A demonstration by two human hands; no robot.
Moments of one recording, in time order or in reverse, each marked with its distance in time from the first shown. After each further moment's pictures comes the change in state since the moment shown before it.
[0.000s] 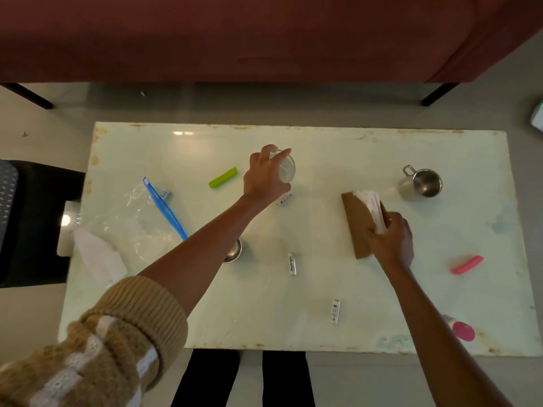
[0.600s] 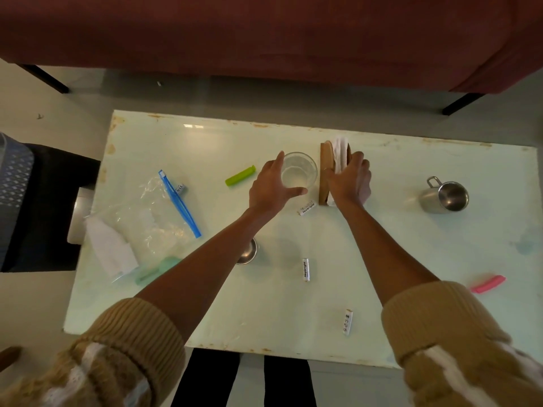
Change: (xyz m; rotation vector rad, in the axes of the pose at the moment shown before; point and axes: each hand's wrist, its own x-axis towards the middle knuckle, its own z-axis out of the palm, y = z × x) left_hand -0.011 -0.030 0.008 -0.278 0.029 -0.149; right_hand 0.044 -0.142 0.067 -0.003 0.020 -0.170
